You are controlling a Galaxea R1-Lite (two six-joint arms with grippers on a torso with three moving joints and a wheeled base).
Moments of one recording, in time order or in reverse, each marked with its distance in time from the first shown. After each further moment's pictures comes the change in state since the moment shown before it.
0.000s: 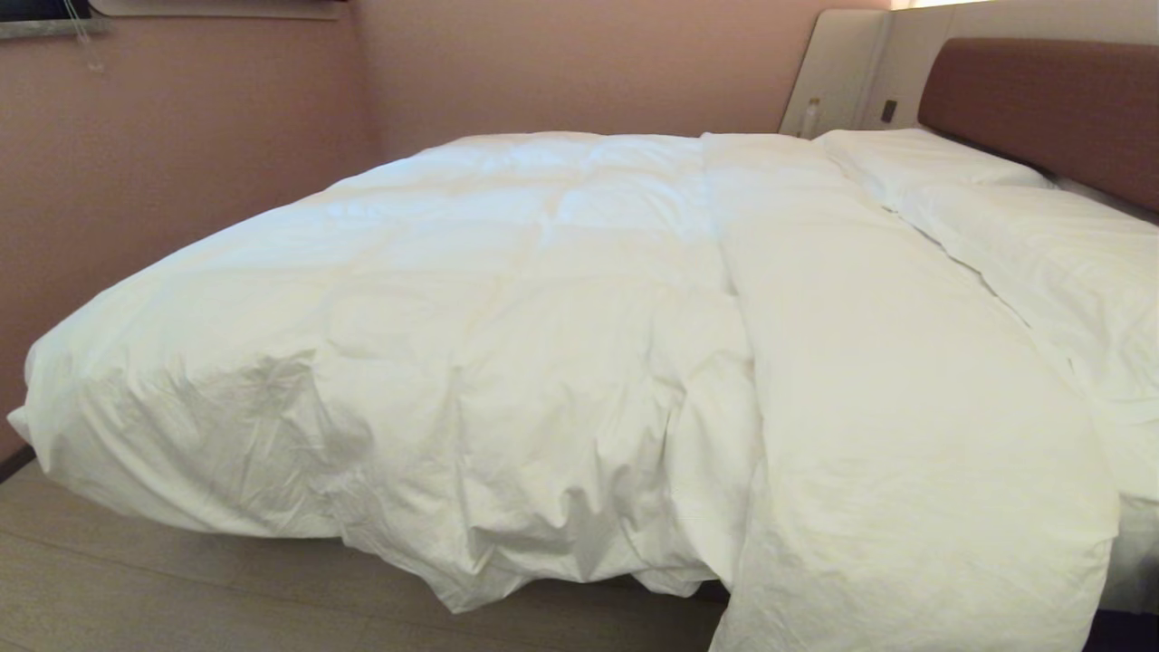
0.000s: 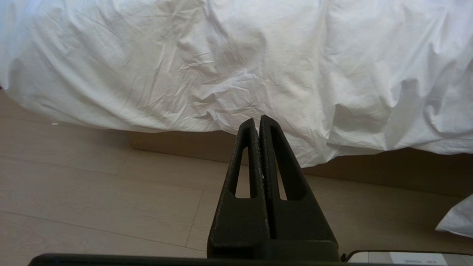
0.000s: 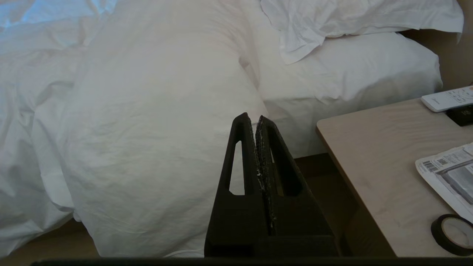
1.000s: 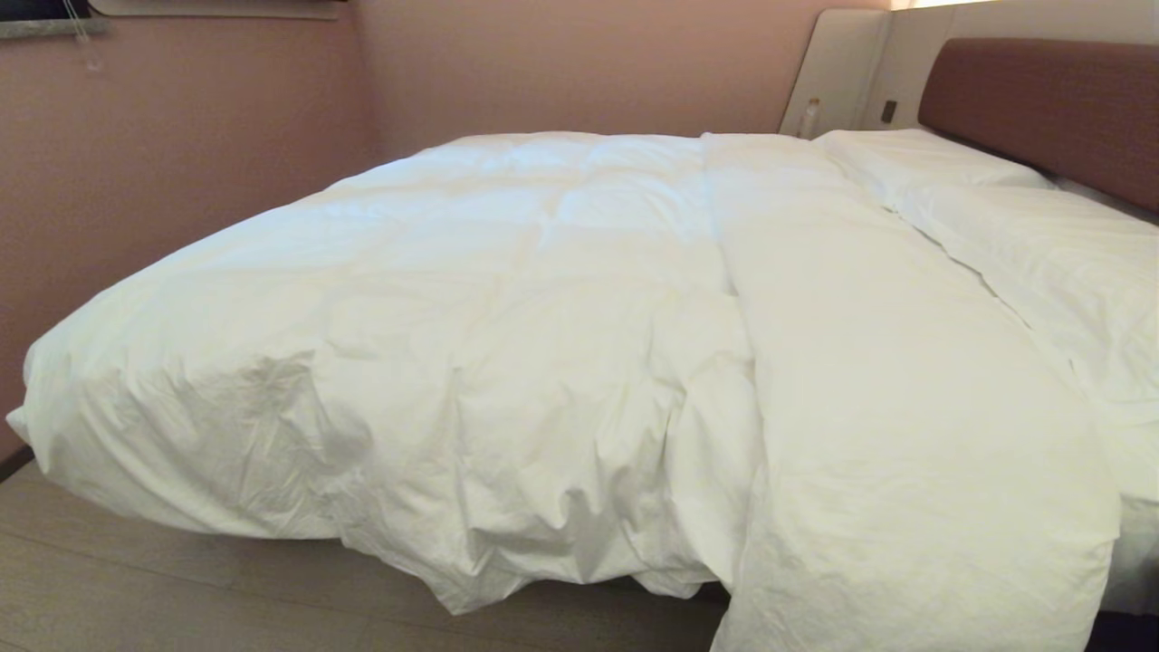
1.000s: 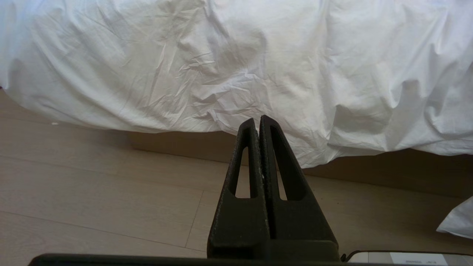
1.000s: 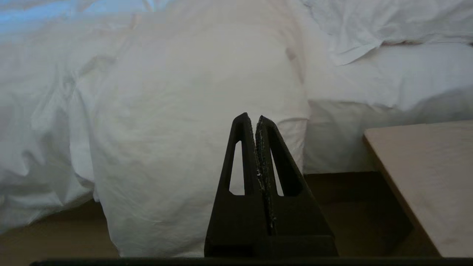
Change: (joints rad) left arm 0.000 0.000 0.000 0.000 0.000 0.000; right arm 0.000 -0.245 0.321 -0.184 0.163 -0.047
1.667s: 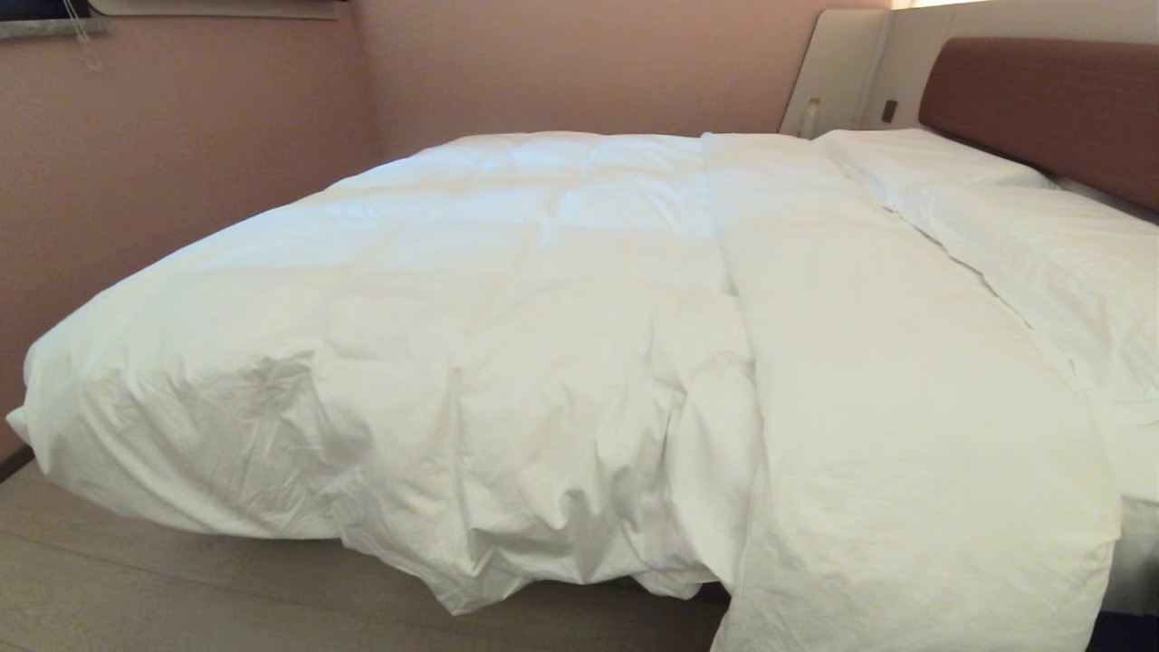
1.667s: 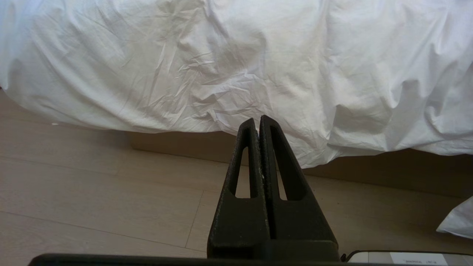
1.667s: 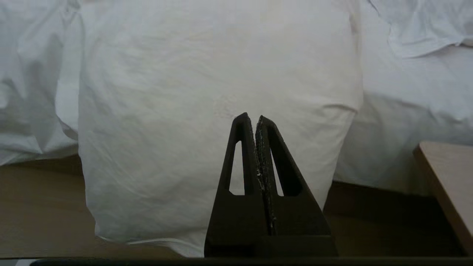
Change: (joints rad) left arm 0.000 0.000 0.000 0.000 0.000 0.000; right arm 0.000 -0.001 0.472 -0.422 0.159 -0.147
